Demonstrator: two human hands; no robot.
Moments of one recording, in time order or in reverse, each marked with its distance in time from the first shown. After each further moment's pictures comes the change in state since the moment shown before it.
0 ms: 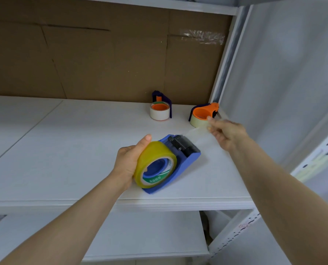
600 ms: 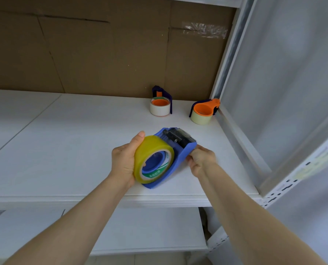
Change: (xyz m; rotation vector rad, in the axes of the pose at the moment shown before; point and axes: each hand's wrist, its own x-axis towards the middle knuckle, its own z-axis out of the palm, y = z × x) left_hand -0.001 -0.010 -0.001 -0.271 0.081 0.016; right_hand -0.026 0.095 0.020 -0.002 0.117 0.225
